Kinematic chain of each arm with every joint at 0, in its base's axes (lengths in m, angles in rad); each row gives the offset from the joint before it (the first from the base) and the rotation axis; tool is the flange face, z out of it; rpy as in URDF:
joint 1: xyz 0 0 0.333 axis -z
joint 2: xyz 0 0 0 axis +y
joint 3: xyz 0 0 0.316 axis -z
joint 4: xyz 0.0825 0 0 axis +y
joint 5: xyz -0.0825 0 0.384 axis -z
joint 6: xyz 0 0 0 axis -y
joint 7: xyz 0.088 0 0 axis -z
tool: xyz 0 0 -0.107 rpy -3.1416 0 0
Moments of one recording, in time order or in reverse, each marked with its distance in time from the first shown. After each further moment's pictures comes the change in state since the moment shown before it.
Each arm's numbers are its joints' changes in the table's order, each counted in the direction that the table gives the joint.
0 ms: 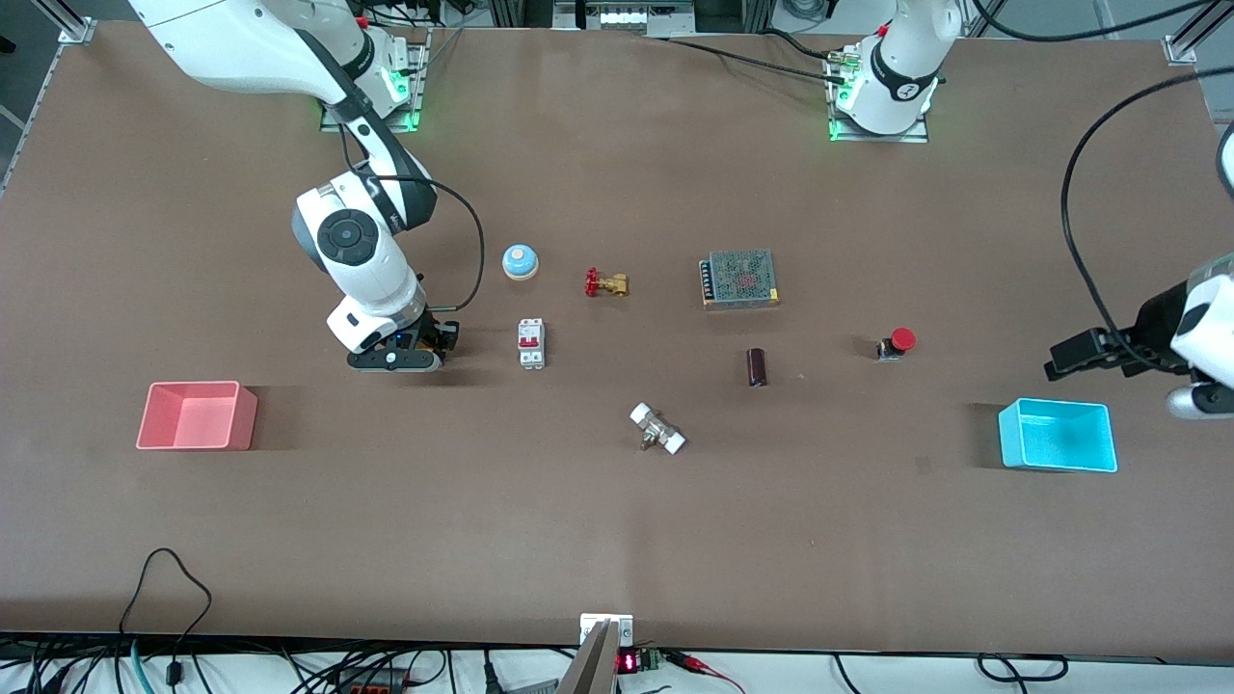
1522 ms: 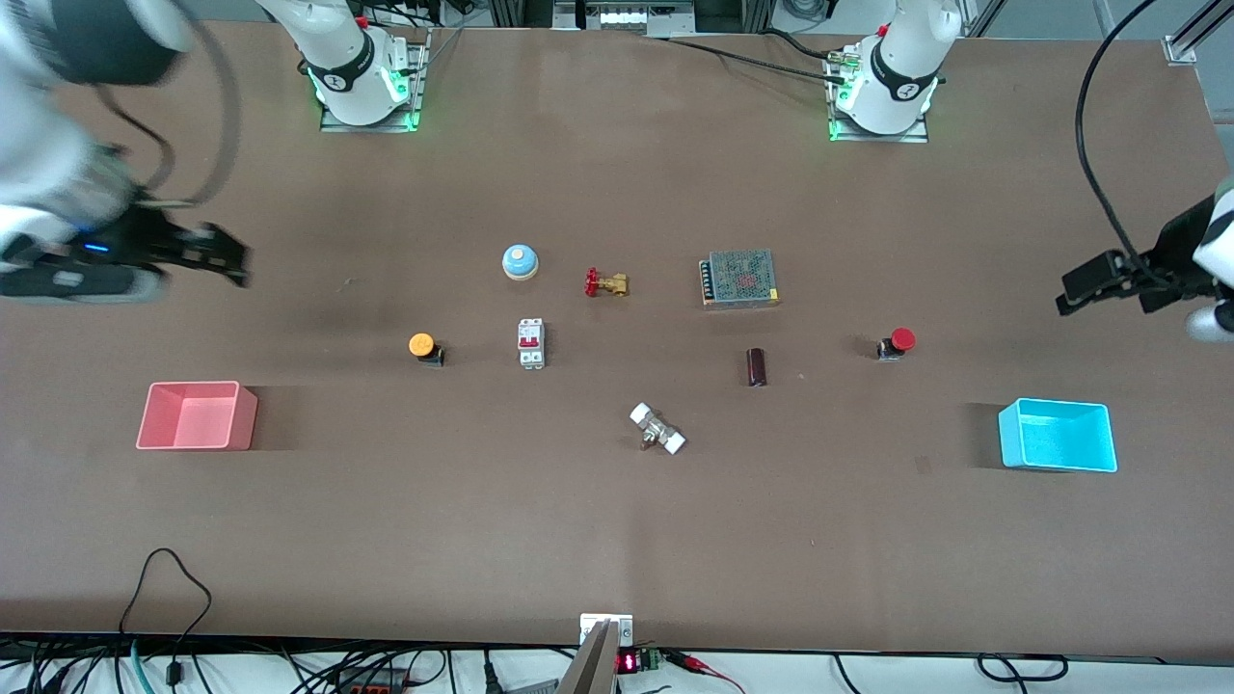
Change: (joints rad) left arm 0.094 -0.140 -0.083 0.033 0.000 -0.142 -0.006; right arm 0.173 -0.397 0.129 -0.468 -0.307 -0.878 -0.536
